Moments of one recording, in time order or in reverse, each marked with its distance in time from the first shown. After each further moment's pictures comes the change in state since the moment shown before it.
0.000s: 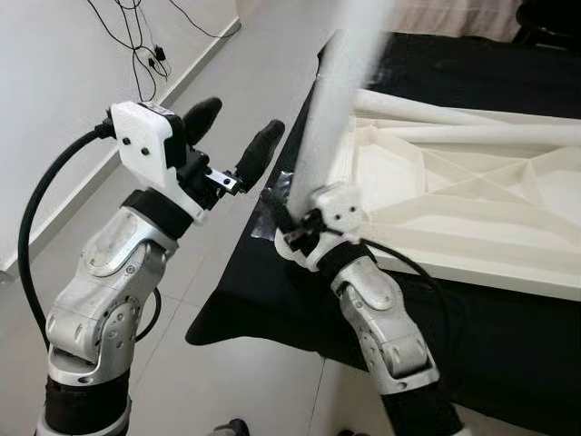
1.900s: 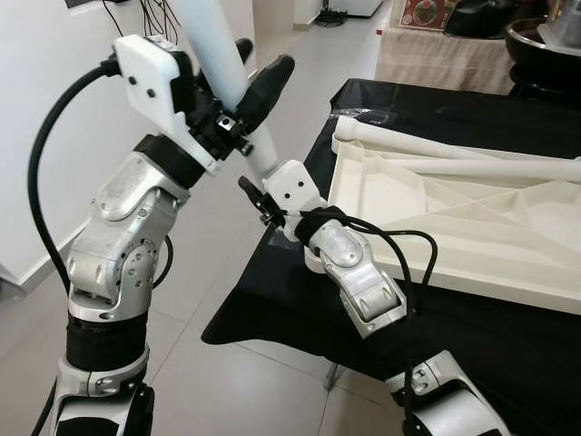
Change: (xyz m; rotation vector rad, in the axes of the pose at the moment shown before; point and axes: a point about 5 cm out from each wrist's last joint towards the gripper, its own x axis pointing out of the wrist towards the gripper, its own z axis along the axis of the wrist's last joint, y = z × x) left arm 0.043 0.006 0.018 0.016 -0.142 -0.071; right arm 0.047 -0.017 0.001 -0.286 0.048 0.043
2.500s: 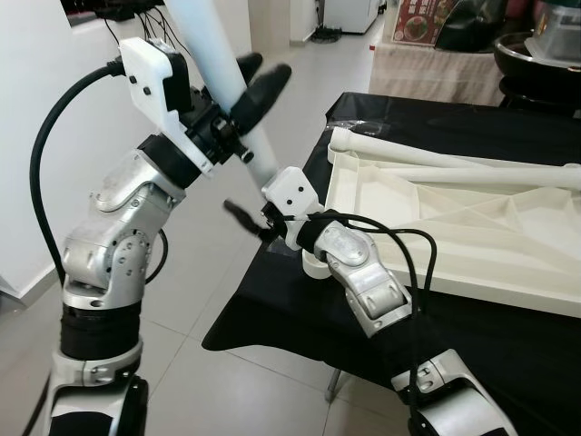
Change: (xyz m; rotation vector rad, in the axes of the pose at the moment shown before) left arm -0.003 0.009 -0.005 -0.119 0.061 -0.249; right arm -0.009 0.002 0.001 0.108 -0.046 0.343
